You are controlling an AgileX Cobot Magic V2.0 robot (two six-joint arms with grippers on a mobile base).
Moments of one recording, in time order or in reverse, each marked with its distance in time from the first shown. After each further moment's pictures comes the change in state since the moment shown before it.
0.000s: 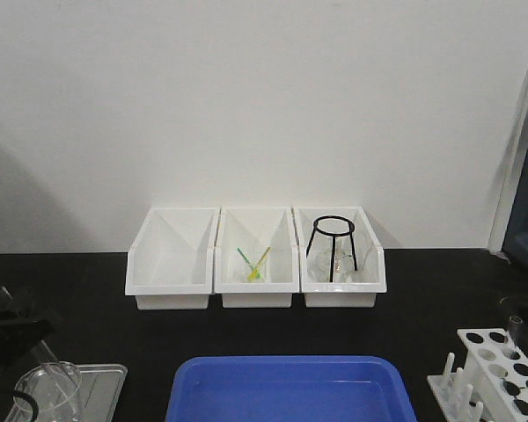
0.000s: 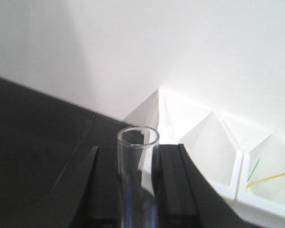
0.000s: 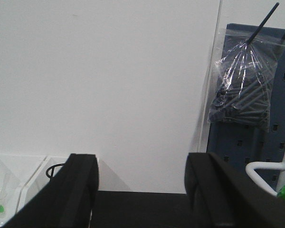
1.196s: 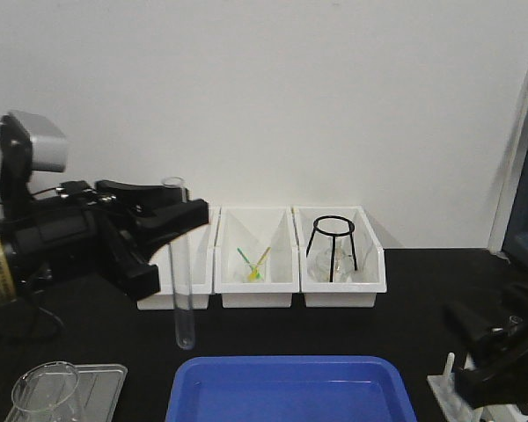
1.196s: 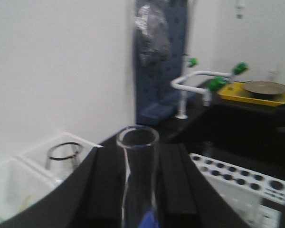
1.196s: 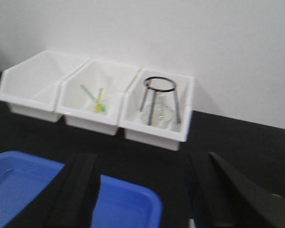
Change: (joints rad) left arm -0.111 -0.180 -0.531 1.681 0.179 -1.128; right arm 0.351 0.137 0.000 0.000 0.215 0.005
